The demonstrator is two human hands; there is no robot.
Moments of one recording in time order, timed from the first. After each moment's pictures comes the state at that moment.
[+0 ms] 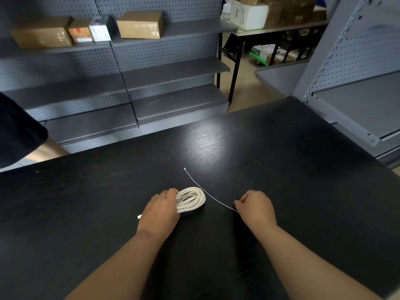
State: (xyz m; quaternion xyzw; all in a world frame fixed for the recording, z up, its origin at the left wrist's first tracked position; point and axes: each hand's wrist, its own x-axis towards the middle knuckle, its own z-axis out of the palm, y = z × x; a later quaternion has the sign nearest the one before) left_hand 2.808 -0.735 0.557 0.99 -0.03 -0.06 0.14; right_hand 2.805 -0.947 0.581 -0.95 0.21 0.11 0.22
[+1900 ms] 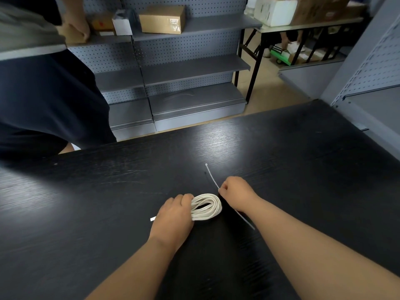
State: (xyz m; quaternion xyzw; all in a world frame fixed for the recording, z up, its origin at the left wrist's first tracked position) left_hand 2.807 -0.731 0.550 0.99 -0.03 -0.06 0.16; right_hand 2.878 -0.890 0.575 -0.95 0.01 0.22 0.21
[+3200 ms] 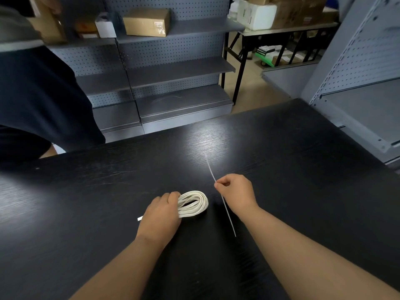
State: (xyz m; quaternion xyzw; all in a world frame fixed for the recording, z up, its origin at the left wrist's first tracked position) left_hand 2.806 -0.732 0.549 0.99 -0.03 -0.05 0.15; right_hand 2.847 -0.912 0.585 -0.91 0.11 0.06 0.39
